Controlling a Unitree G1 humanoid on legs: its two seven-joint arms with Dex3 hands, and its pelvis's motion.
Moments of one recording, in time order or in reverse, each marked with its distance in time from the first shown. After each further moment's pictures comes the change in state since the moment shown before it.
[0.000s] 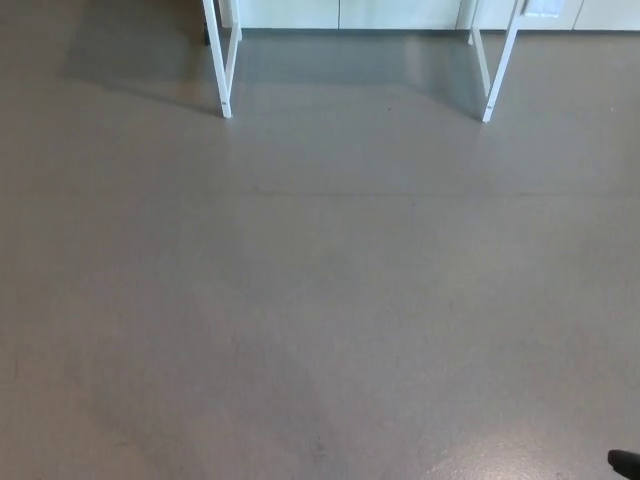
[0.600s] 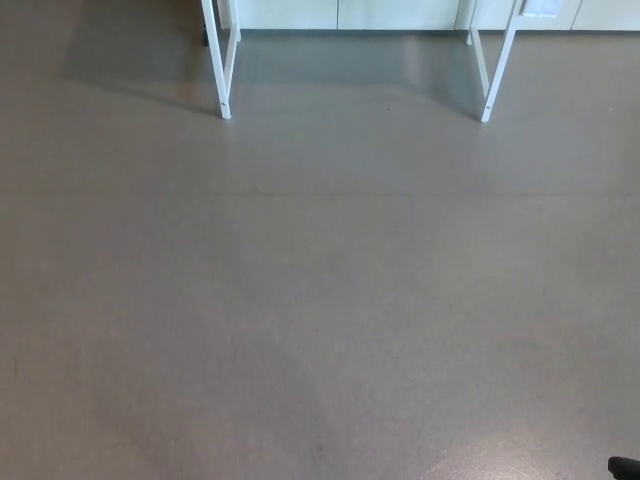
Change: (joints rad) left_arm 0.031 -0.005 0.032 0.006 -0.088 -0.022 -0.115; right_arm 0.032 0.001 -0.016 -0.012 0.066 -0.004 0.080
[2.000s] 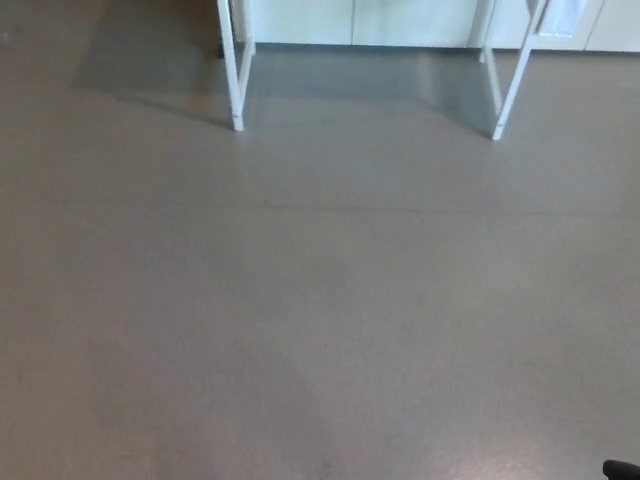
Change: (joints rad) left_arm 0.037 -0.001 -0.012 -0.007 -0.010 -0.012 -0.019; right_arm -0.008 -0.018 0.022 0.029 0.001 -0.018 0.015
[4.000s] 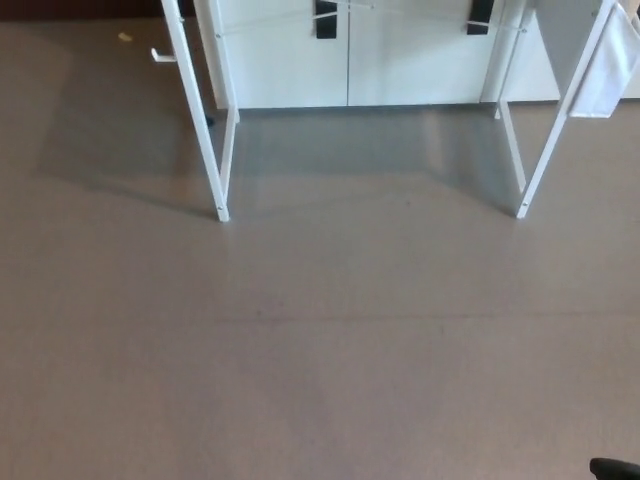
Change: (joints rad) left_arm -0.002 0.001 -0.024 0.012 -0.004 -0.059 0.021; right_arm -0.017 -0.029 0.047 0.023 -0.041 -0.030 0.006
